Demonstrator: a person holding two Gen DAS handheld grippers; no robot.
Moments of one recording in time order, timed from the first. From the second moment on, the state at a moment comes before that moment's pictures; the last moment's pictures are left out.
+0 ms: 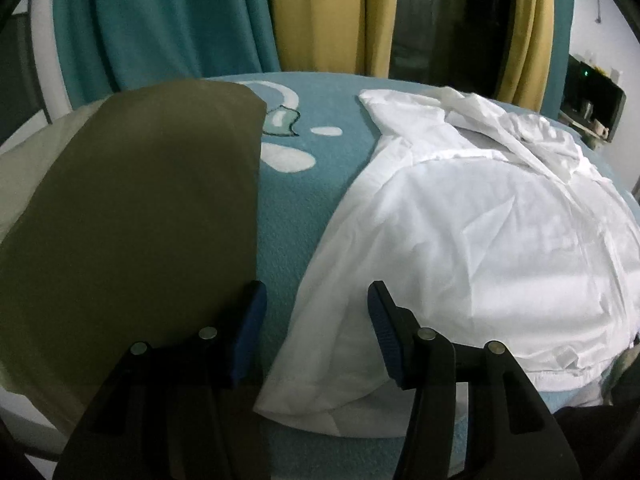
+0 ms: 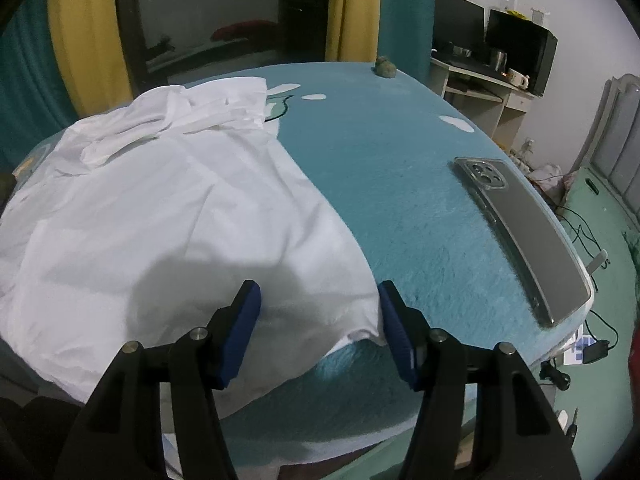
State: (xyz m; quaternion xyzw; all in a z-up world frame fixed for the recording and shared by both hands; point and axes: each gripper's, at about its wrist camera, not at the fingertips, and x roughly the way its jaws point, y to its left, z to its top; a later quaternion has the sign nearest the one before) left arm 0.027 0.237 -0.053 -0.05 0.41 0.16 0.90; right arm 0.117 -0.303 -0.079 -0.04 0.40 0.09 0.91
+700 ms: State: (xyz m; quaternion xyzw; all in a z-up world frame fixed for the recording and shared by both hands) left arm -0.005 0.207 -0.022 -0.09 0.34 0.14 0.93; right arm 0.107 -0.297 -0.066 0.00 0.38 0.11 0.92
